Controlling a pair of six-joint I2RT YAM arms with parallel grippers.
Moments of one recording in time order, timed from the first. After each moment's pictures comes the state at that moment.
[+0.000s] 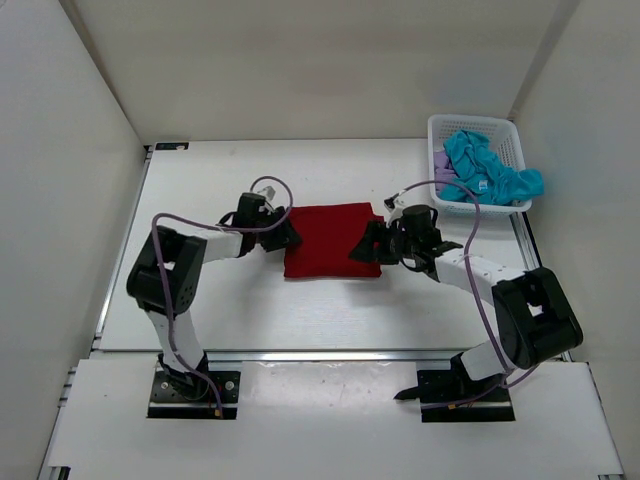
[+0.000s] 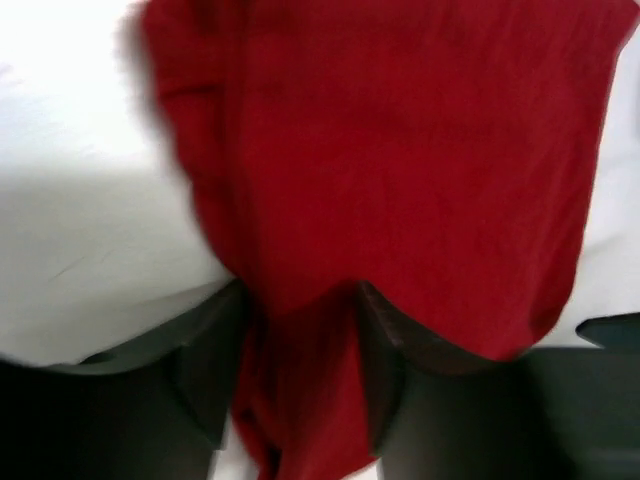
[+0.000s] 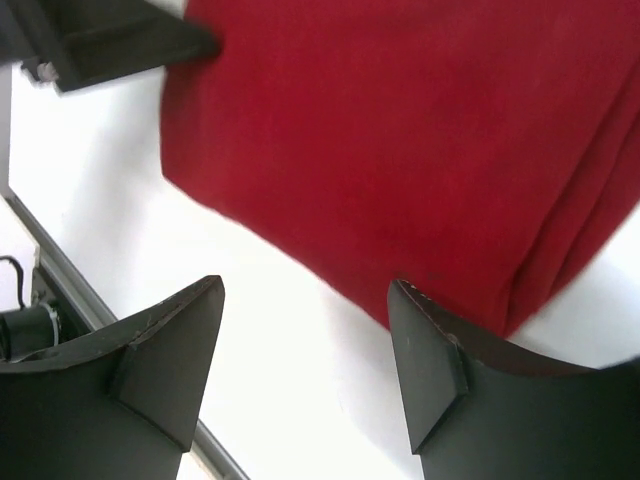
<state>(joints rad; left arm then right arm) -0.34 1.79 0.90 0.14 0.28 -0.61 0.38 1.47 0.73 0.10 -0.47 0.49</state>
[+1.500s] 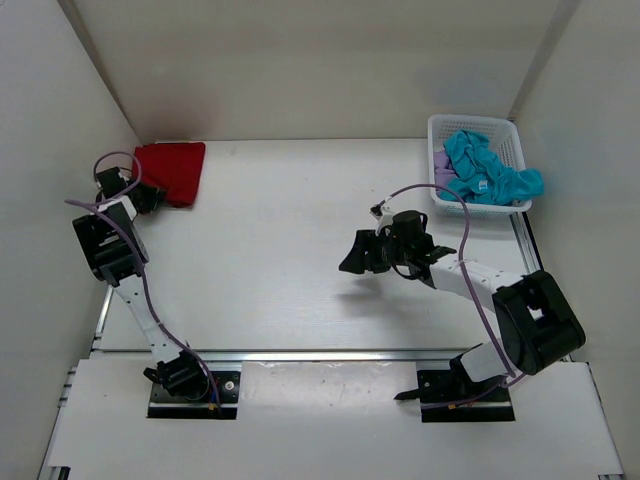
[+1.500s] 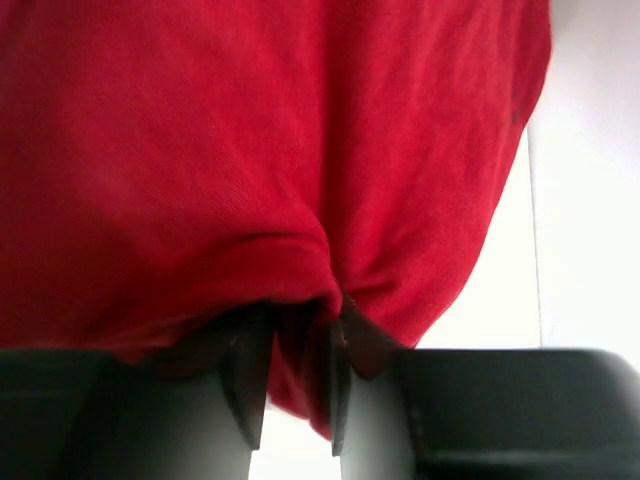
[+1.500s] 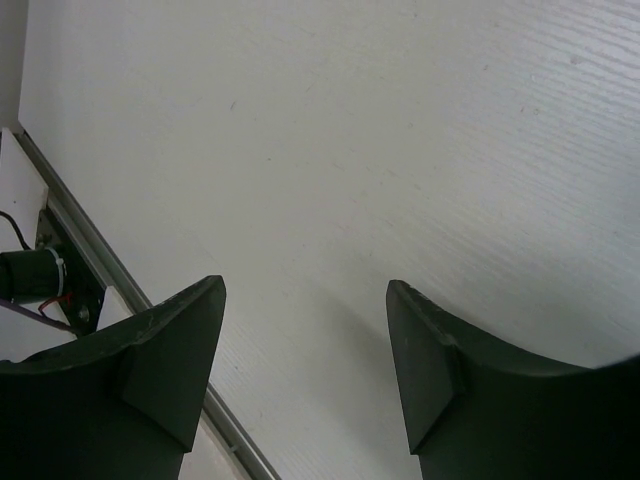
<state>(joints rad) 0.46 2.29 1.59 0.01 0.38 -0.80 0.47 1.44 0.68 0.12 -0.52 0.47</state>
